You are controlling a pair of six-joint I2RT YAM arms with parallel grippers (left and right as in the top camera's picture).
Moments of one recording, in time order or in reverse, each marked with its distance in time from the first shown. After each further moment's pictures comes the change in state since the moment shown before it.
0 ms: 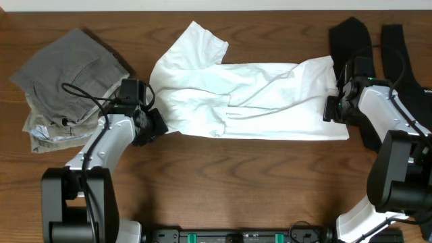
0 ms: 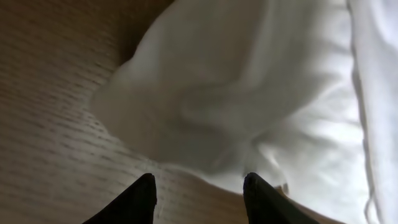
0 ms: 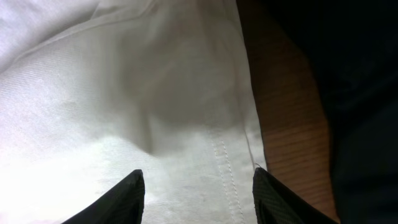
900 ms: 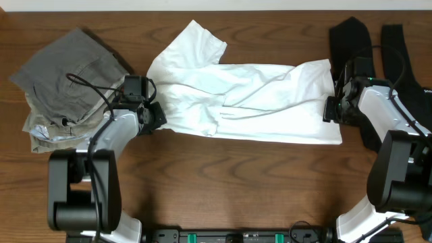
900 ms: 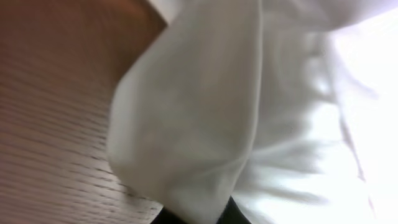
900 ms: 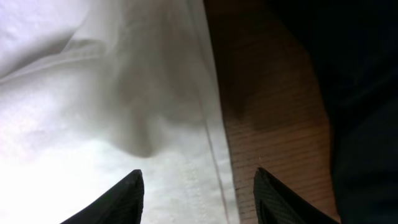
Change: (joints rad) left arm -0.001 0.079 0.015 0.175 -0.097 0.130; right arm 0.000 0.000 0.000 -0.008 0.000 0.000
